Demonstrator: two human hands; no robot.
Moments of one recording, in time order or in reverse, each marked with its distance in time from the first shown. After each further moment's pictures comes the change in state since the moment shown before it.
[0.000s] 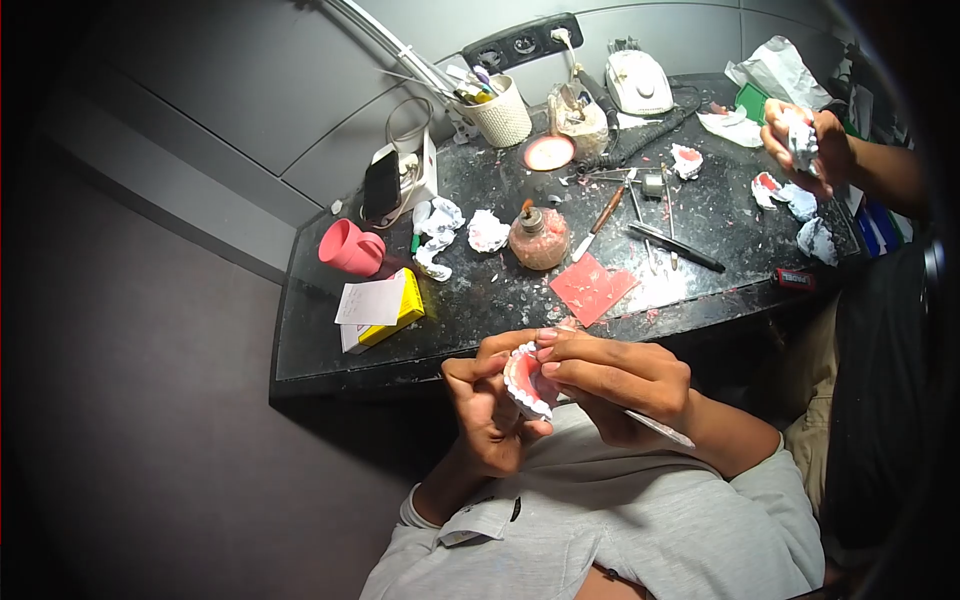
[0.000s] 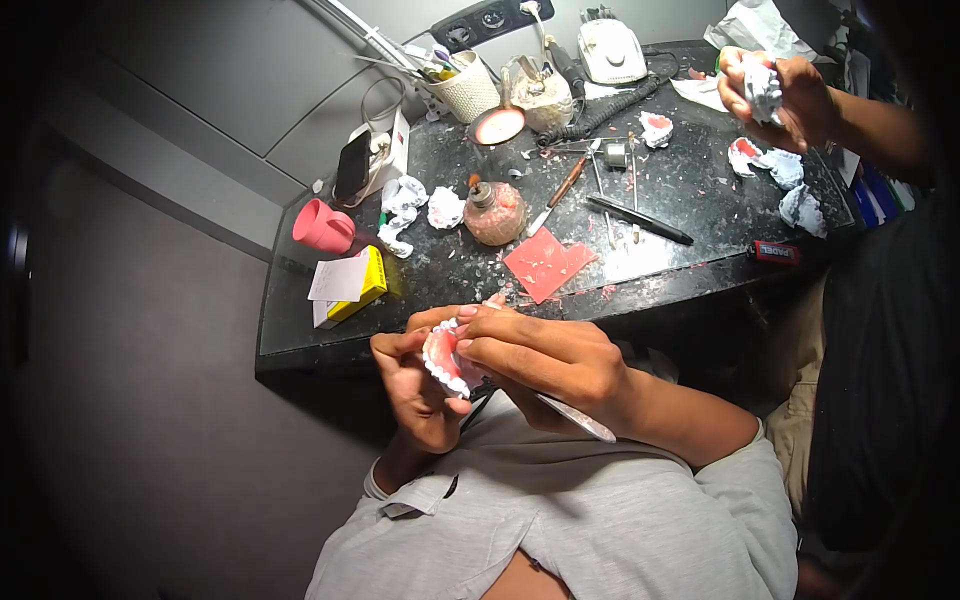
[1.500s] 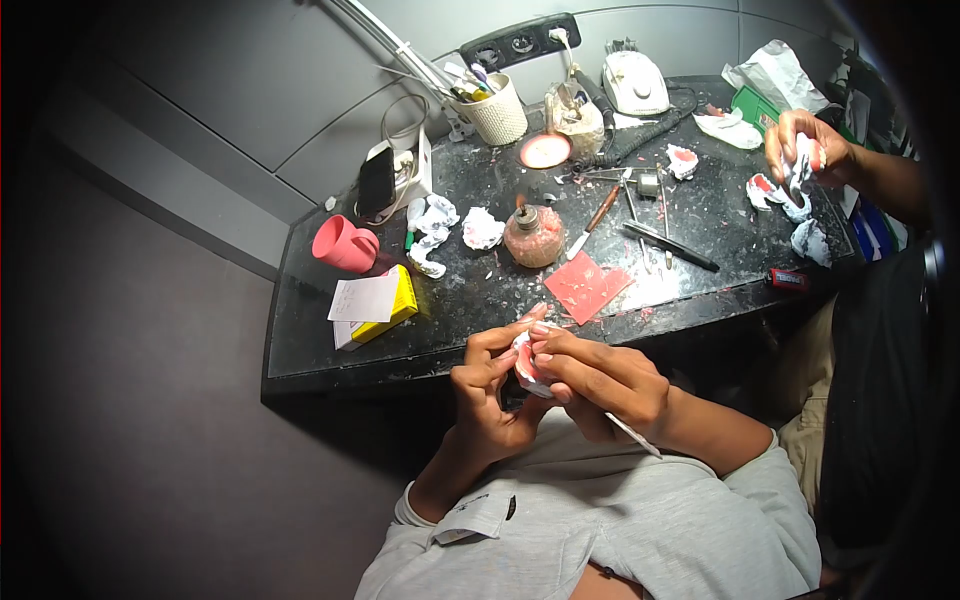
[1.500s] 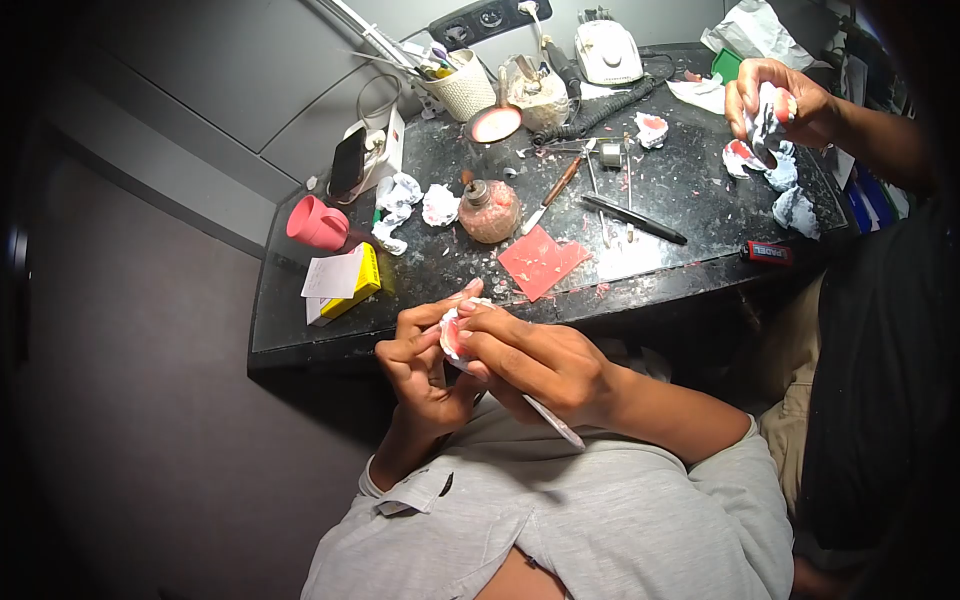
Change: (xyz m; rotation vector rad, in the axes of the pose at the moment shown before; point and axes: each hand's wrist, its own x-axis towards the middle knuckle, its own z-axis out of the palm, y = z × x) left_hand 0.008 -0.020 -0.001 0.325 -0.027 0.192; right_hand -0.014 0.014 0.015 -0.156 0.018 -0.141
